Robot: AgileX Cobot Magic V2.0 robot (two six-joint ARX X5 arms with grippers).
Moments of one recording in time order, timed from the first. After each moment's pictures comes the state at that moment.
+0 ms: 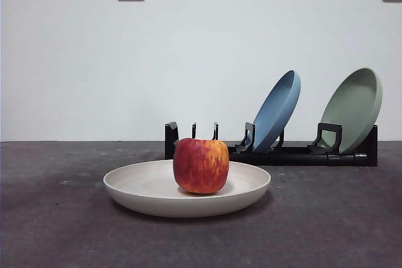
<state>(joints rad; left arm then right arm) -0.50 0.78 1.15 -0.46 0.02 0.04 0.71 0.79 0.96 -1.10 -0.21 0.05</state>
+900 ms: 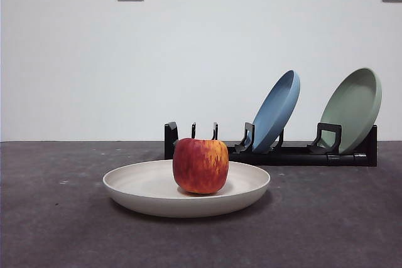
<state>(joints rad) -0.04 0.07 0.12 -0.09 -0.05 0.04 0.71 0.79 0.96 -1.10 -0.21 0.05</state>
